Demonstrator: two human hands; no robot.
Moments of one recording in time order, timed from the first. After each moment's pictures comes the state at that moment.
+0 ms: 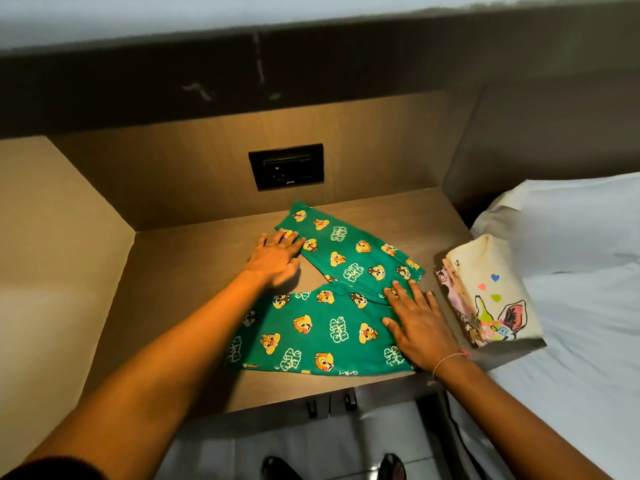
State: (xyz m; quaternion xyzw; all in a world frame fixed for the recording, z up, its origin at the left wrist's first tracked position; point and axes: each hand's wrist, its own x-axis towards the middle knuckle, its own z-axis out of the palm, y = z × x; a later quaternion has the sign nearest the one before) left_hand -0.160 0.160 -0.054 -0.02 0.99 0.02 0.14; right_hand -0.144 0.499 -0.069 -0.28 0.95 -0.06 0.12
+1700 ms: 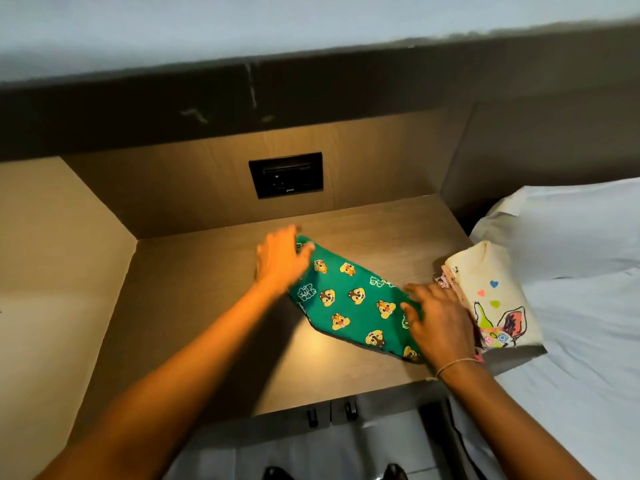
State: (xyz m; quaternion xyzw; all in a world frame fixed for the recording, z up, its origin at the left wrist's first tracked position) left_hand -0.153 0.207 -0.006 -0.20 0.95 0.22 -0.07; right_hand -0.146 0.502 -0.031 -0.16 0.97 -0.17 -0.04
